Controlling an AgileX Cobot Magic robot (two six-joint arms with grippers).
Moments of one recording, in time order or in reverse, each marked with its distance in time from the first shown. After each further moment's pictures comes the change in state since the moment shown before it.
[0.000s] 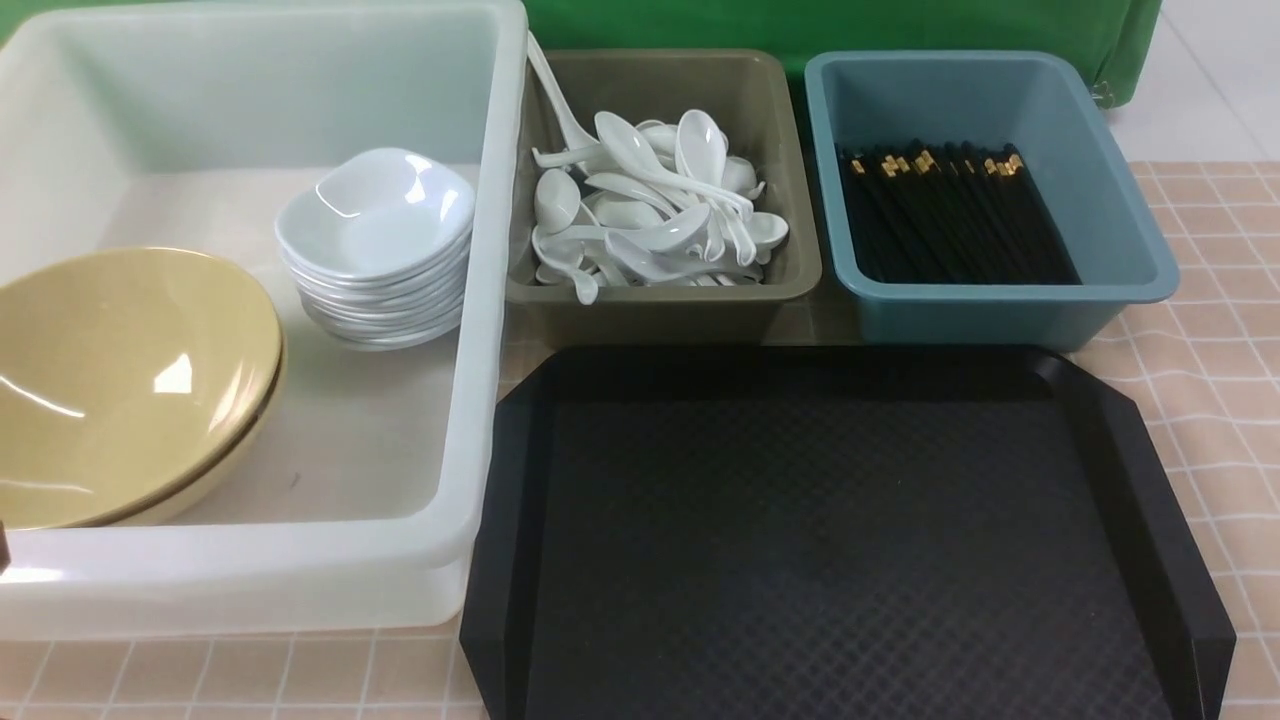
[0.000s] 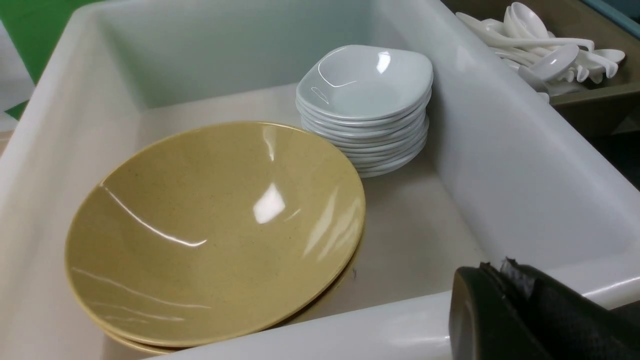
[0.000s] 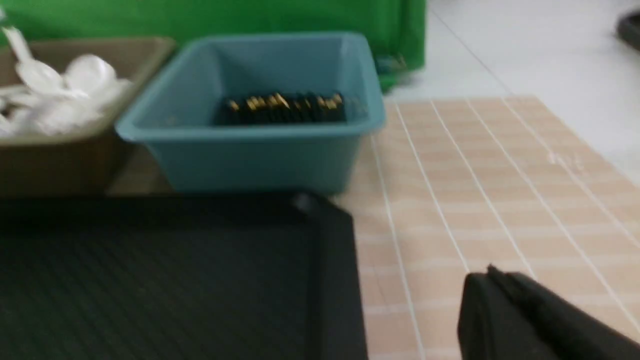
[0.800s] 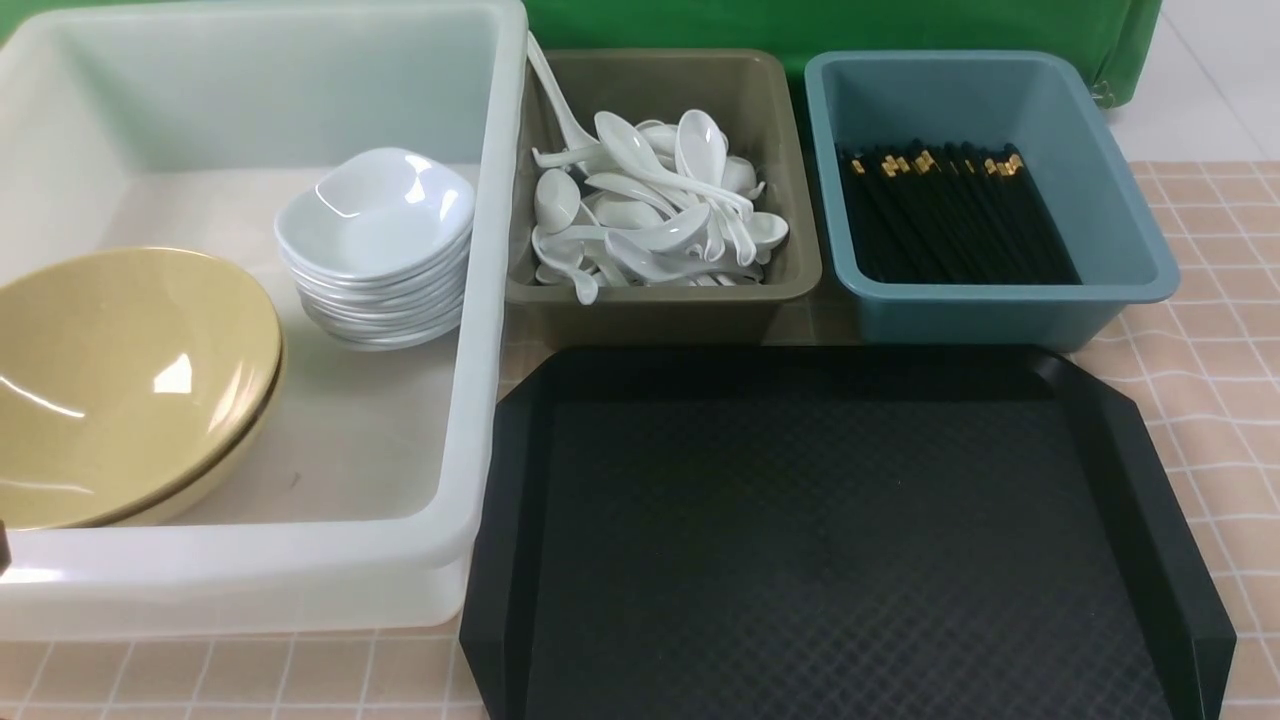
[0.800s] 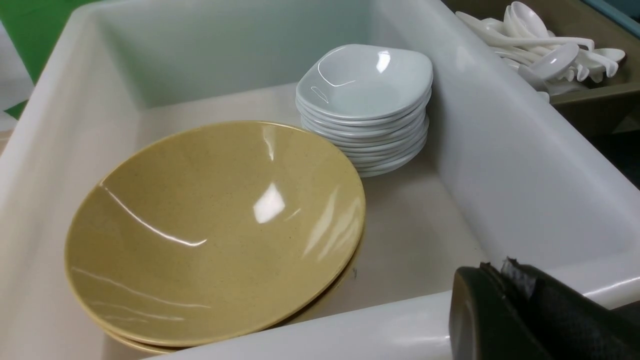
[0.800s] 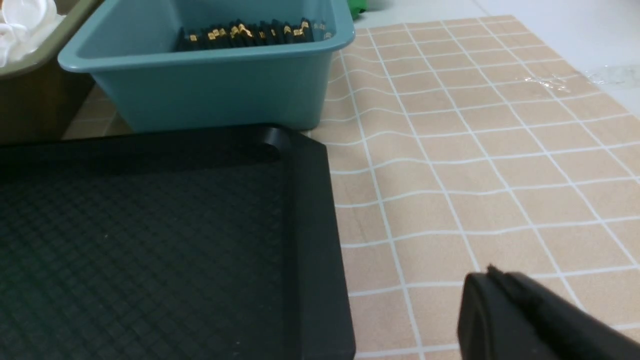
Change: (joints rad) right arm -0.012 -0.005 0.020 -0.002 0.027 0.011; left arm 0.000 0.000 0.000 0.000 0.000 0.002
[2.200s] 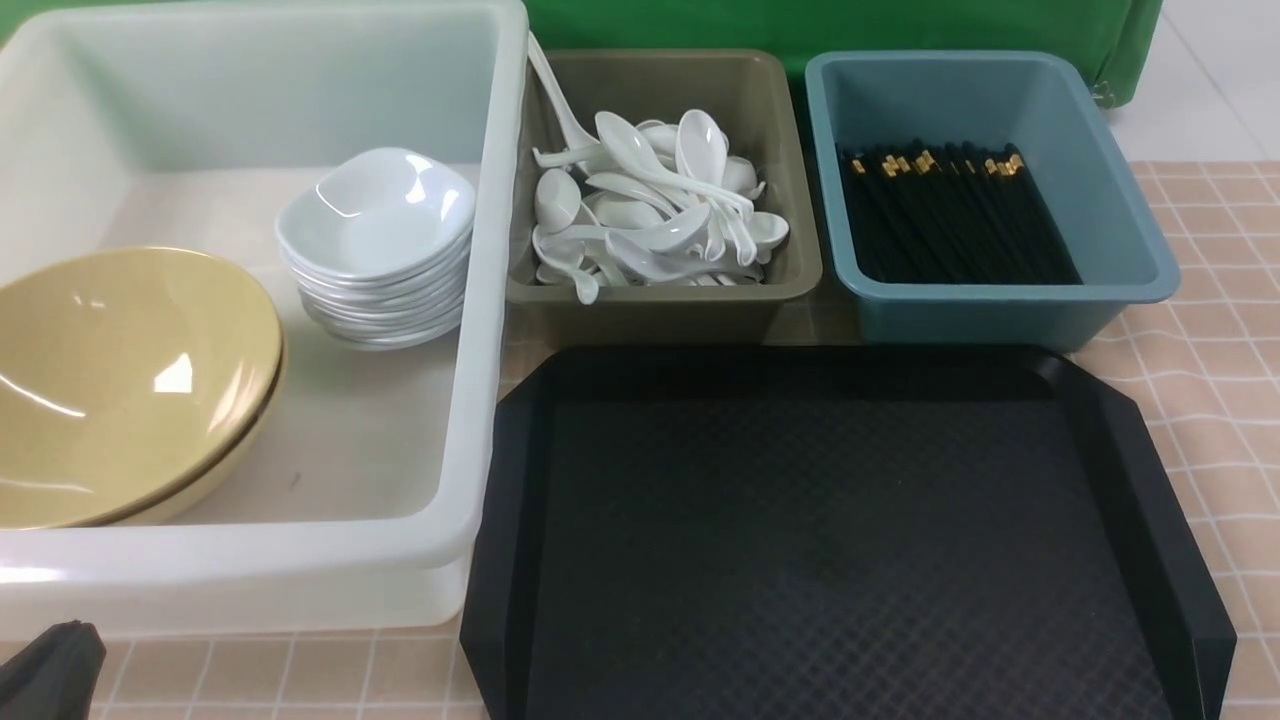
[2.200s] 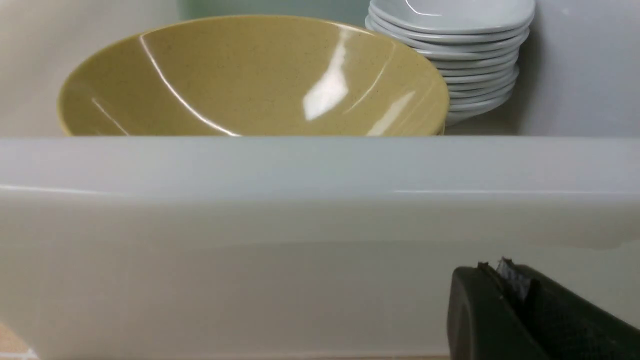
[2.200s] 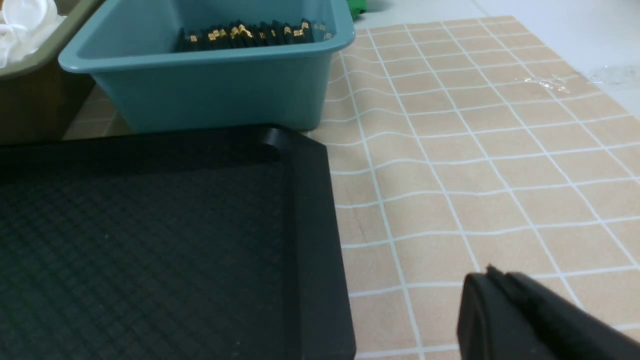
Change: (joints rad) right arm 0.000 0.000 0.000 0.000 -0.001 -0.001; left arm 0.090 -0.223 0.510 0.001 -0.374 -0.121
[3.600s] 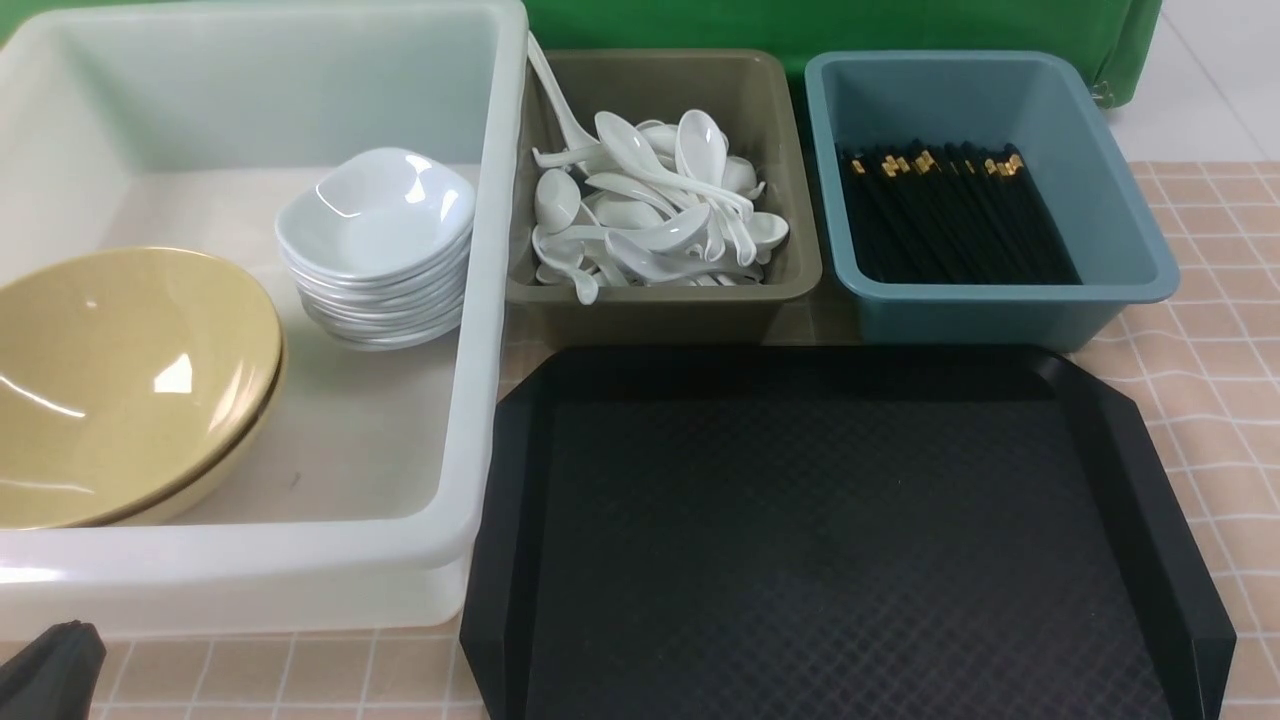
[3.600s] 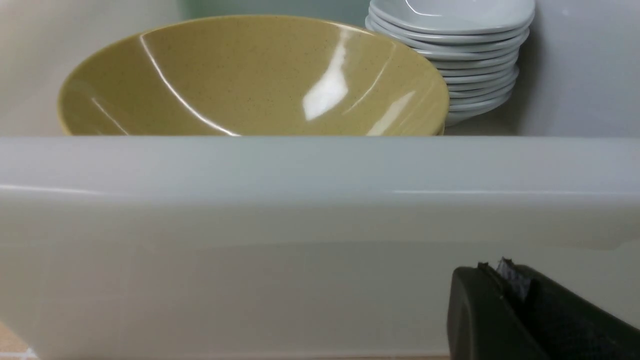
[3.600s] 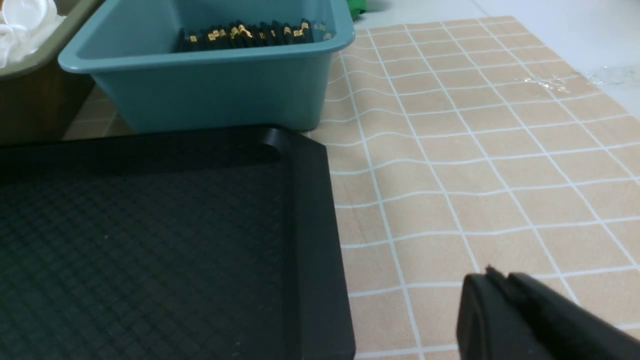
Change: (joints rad) right arm 0.000 0.000 0.000 0.000 0.000 0.000; left arm 0.000 0.000 0.000 0.000 0.000 -0.001
